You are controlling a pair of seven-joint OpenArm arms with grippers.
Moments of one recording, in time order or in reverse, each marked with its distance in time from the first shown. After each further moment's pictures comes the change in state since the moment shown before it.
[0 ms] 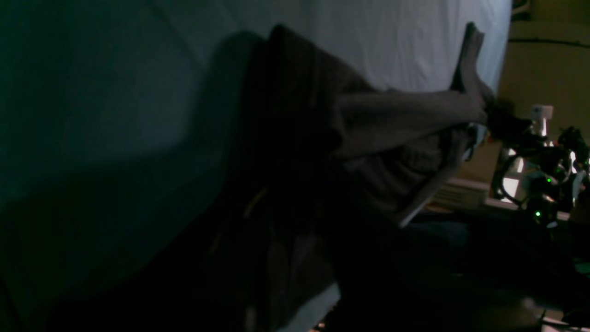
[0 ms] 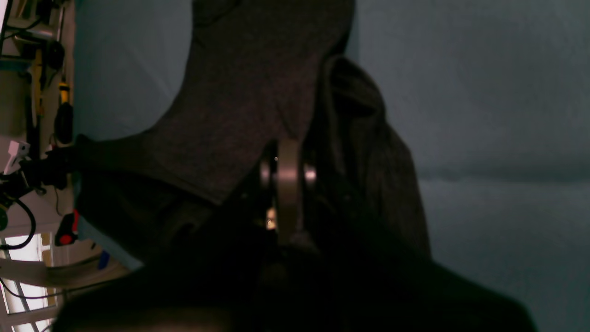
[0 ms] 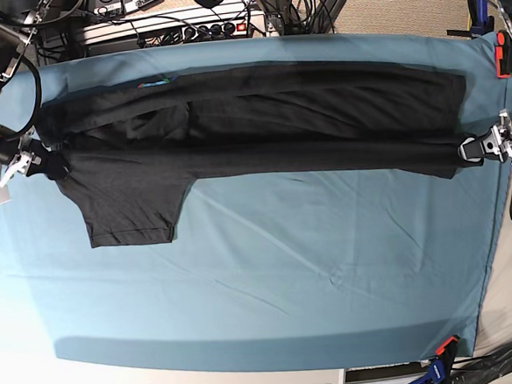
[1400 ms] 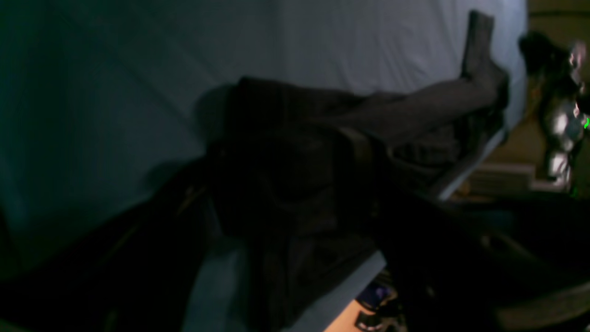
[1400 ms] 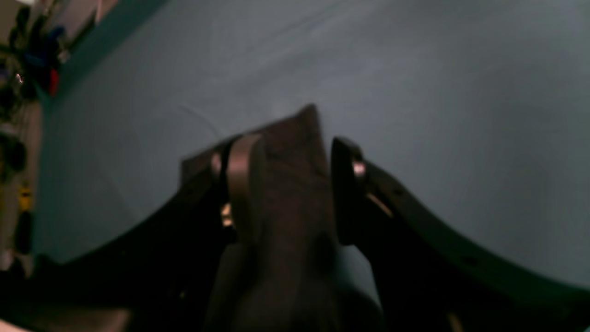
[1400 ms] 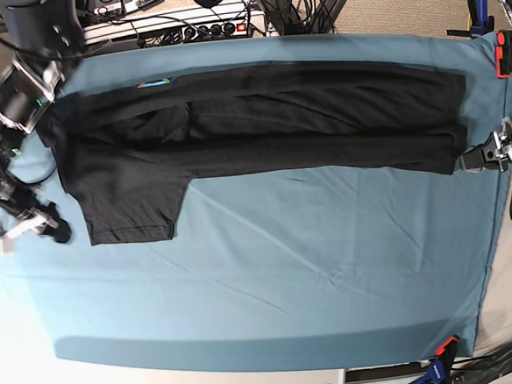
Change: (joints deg) left arm 3.0 -1.0 0.1 11.6 -0.1 -0.9 -2.0; right arm 21.7 -10.4 7.0 -9.6 -31.5 0.1 16.2
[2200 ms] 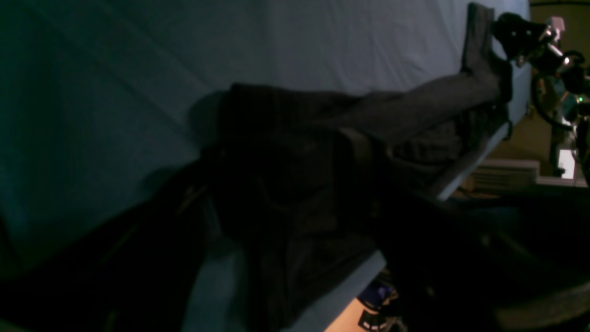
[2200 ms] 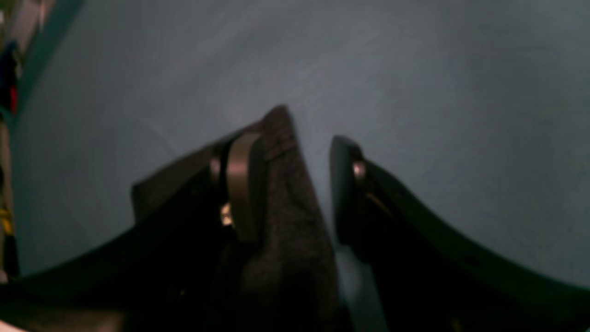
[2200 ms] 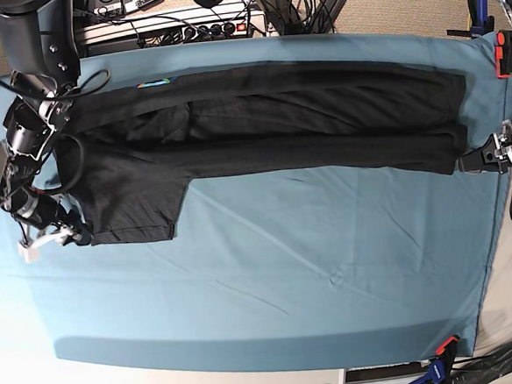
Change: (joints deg) left arm 0.0 0.0 0.0 0.8 -0.1 -0.1 0.0; right arm 7.4 1.0 -7.1 -16.8 -16.5 -4.4 10.8
